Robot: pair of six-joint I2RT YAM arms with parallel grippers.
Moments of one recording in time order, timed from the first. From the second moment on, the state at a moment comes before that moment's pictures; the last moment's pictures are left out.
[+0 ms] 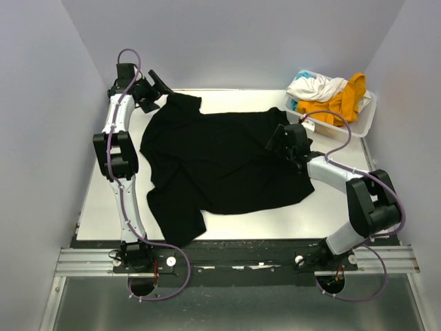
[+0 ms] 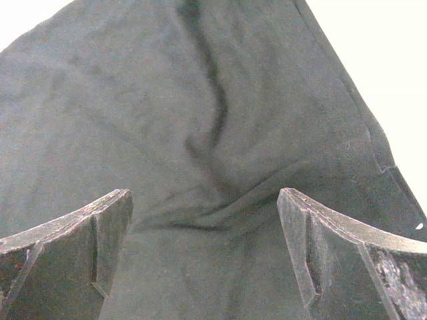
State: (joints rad) left arm 0.13 2.47 2.31 -0.56 0.53 -0.67; right arm 0.36 1.61 0.86 0.09 0.32 0.65
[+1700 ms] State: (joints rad) left arm -0.02 1.76 1.16 -0.65 0.09 -0.58; right arm 0.36 1.24 0.41 0.14 0.18 0.80
